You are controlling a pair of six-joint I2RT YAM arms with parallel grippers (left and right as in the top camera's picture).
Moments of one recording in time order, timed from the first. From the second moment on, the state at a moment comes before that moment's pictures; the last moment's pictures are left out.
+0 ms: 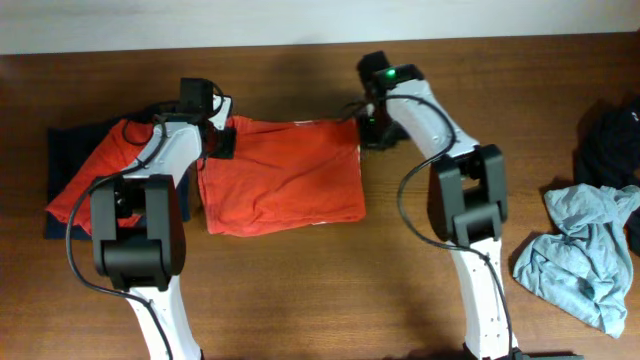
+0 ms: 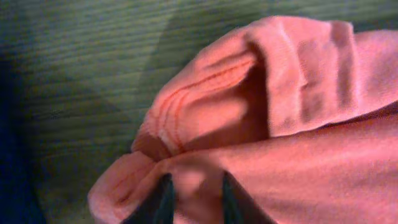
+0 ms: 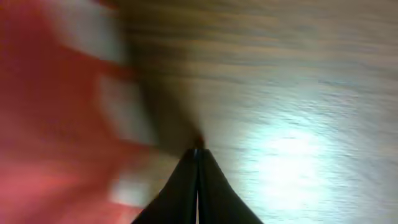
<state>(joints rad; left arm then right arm) -0.04 2.17 1.52 -0.51 -0.02 0.14 0.27 2.49 2.16 -1.16 0.03 0.22</state>
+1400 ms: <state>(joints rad) -0.07 1.72 1.23 -0.85 0.13 0.05 0.43 2.01 1.70 -1.01 -0.18 0.15</state>
